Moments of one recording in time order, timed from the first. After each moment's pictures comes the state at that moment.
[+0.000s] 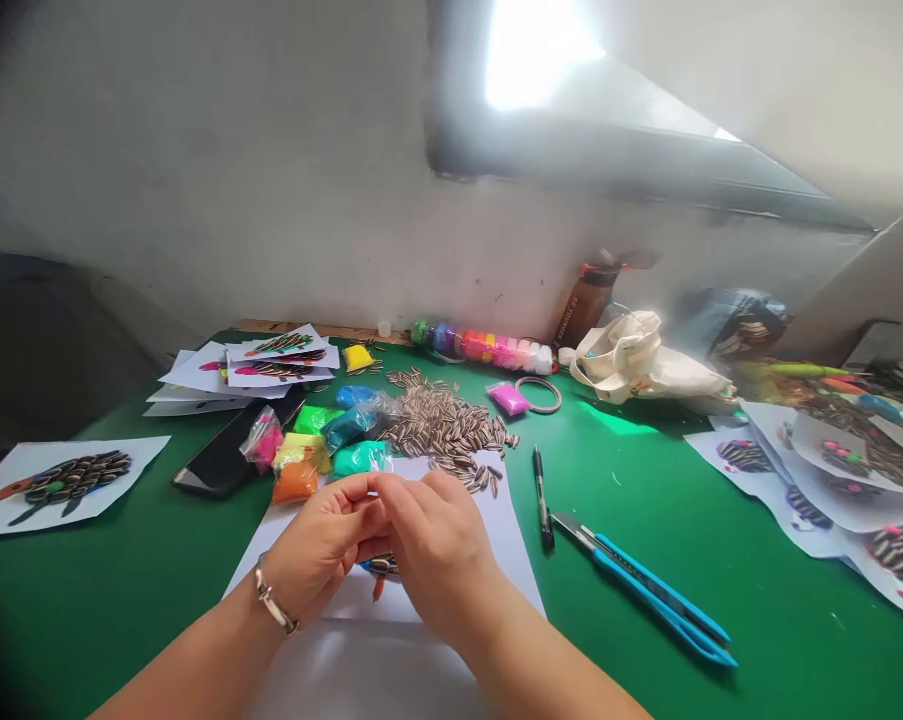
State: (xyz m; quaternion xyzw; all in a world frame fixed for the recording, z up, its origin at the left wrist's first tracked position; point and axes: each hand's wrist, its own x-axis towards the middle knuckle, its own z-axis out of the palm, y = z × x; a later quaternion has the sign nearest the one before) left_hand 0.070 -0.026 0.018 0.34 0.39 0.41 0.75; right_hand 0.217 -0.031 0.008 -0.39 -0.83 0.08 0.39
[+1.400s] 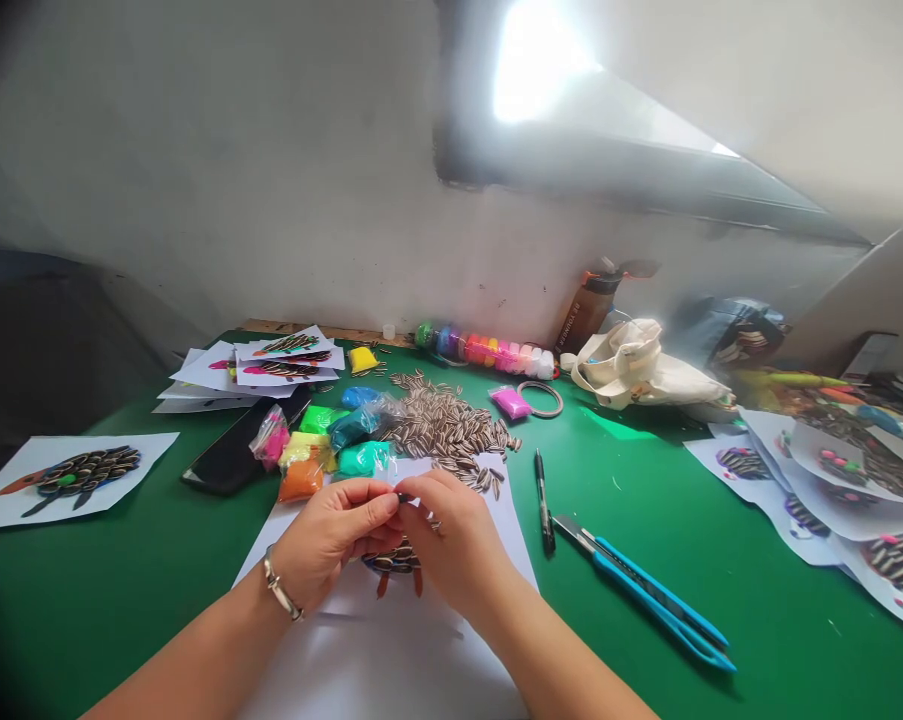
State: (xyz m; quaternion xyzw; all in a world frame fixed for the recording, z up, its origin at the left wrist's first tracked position) left_hand 0.065 -0.023 0.009 0.35 0.47 0.39 0.71; right_hand 0.224 -0.026 0.003 -0.44 -0.75 0.28 0.40
